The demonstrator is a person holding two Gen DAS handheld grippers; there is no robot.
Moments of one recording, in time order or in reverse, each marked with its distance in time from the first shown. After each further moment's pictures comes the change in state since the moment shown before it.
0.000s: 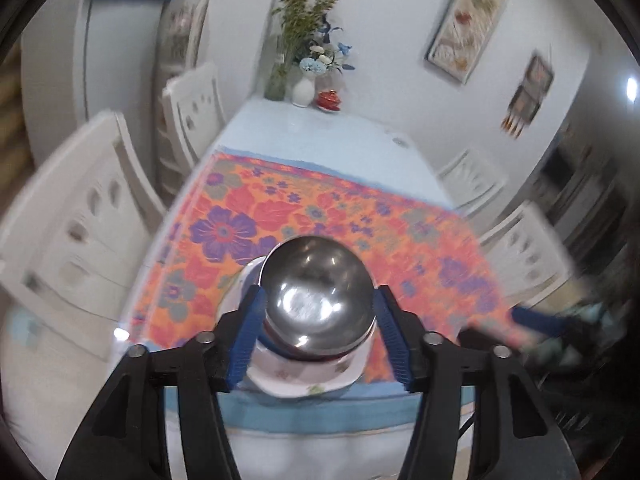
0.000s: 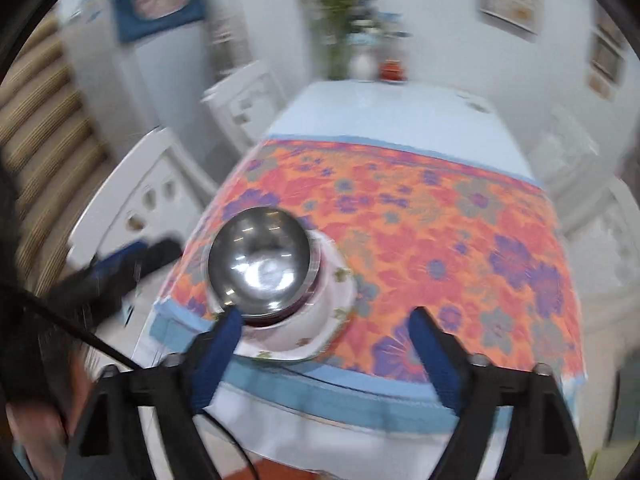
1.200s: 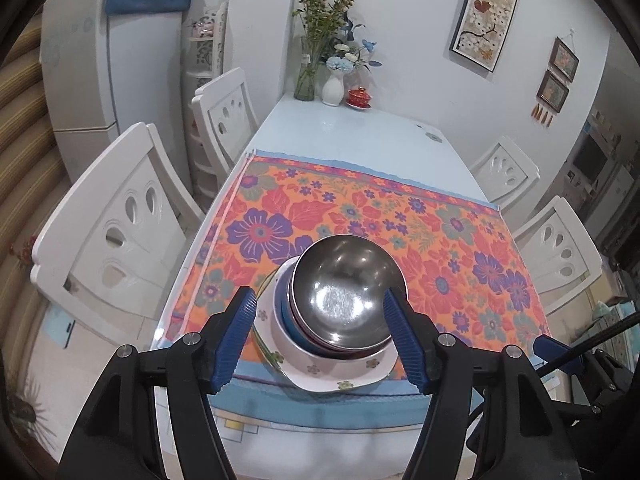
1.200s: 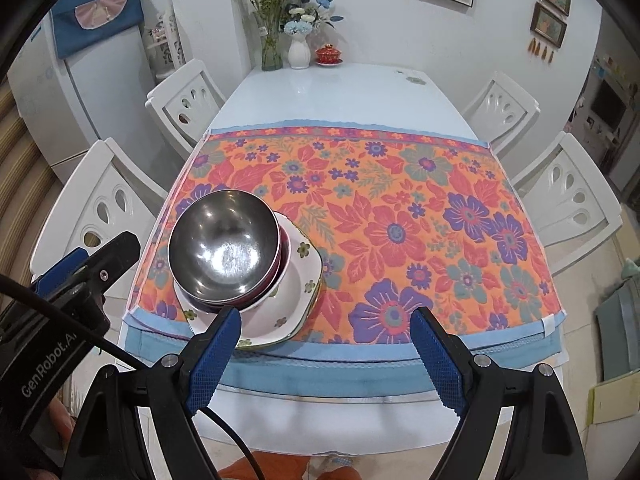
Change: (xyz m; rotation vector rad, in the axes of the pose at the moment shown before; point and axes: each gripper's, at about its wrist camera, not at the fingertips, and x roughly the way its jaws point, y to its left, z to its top) left arm -0.007 0.006 0.007 -0.009 0.013 0.101; right arm 0.008 0.026 -0.015 0.074 0.032 -0.162
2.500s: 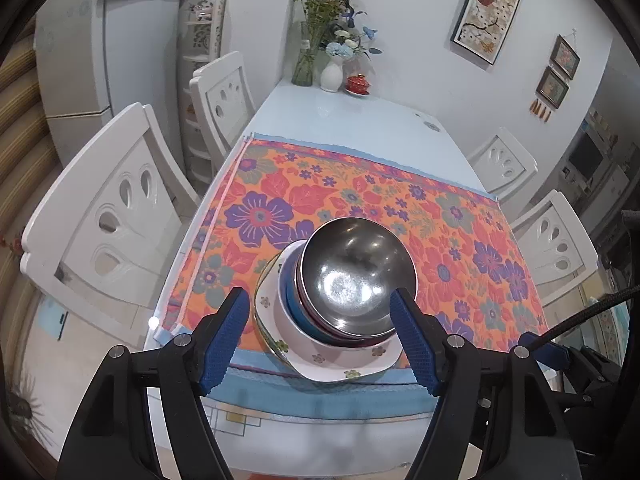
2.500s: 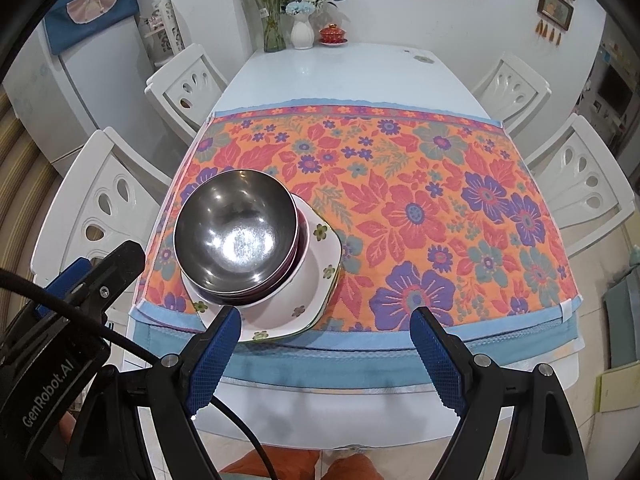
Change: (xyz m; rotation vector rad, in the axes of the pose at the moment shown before) left arm 0.009 0.012 -0.007 -0.016 0.048 -0.034; right arm 0.019 0.012 0.000 0.025 0.064 0.023
